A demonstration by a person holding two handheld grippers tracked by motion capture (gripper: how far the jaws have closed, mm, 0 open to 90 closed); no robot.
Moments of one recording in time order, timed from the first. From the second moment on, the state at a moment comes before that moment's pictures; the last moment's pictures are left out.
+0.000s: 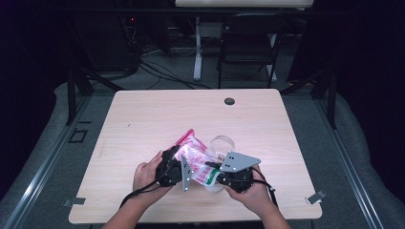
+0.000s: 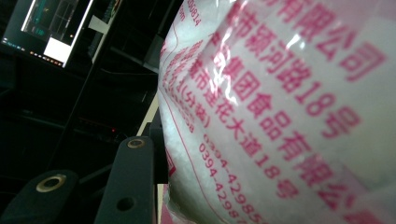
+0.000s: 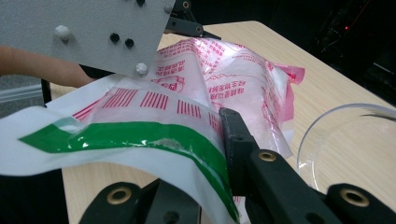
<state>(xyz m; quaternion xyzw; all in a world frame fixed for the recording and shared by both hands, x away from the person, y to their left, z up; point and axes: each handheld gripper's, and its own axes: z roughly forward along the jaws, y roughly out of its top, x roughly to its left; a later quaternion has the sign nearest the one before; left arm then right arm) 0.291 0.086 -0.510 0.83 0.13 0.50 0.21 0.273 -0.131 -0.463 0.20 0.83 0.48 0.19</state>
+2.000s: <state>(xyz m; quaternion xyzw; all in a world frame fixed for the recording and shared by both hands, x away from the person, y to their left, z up) 0.292 0.084 -0.498 0.80 0.07 0.58 0.15 0.282 -0.136 -0.476 0.24 0.82 0.50 0.14</state>
